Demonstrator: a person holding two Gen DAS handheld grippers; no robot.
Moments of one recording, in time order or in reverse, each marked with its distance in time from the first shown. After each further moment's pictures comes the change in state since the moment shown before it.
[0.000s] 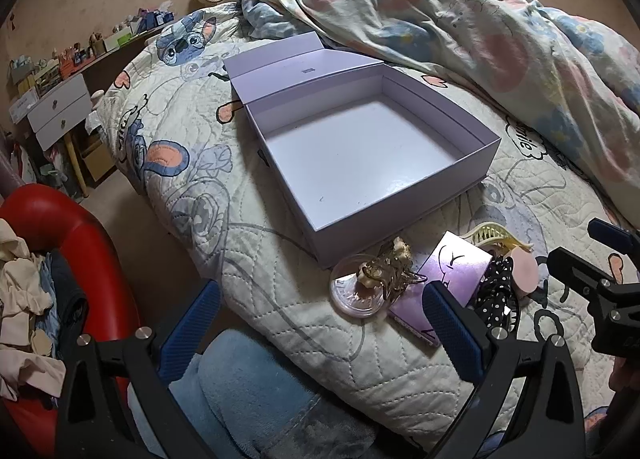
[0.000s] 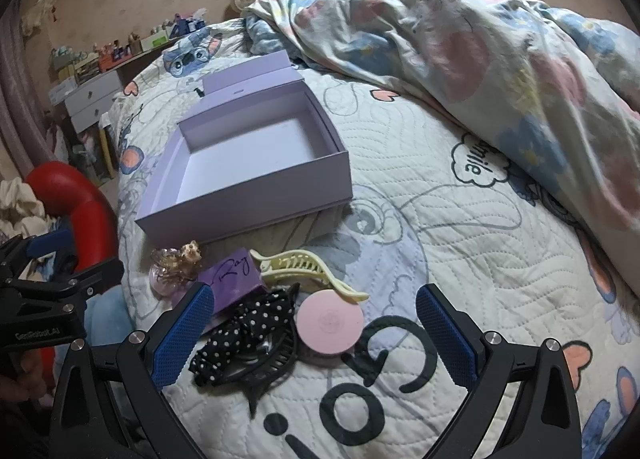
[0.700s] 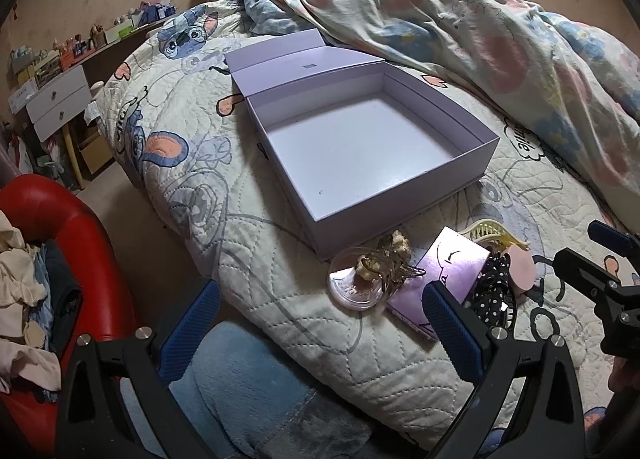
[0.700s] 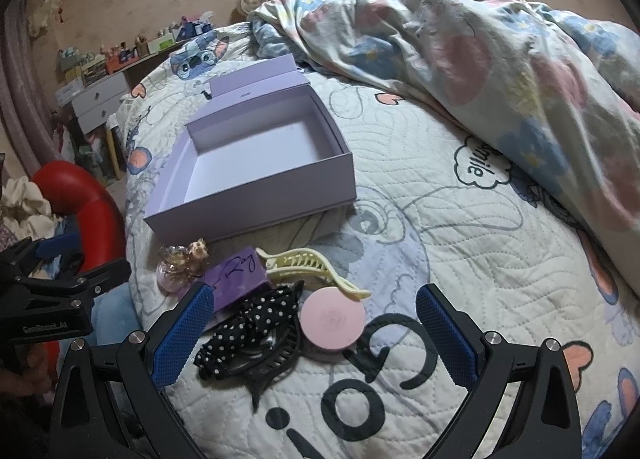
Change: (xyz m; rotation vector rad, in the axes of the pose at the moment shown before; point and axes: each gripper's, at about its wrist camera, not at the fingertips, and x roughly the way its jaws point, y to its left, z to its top) left arm 0.001 0.005 -0.006 -0.025 0.004 -0.026; right arm -0.006 -0.002 -0.004 -0.010 -0.017 0.026
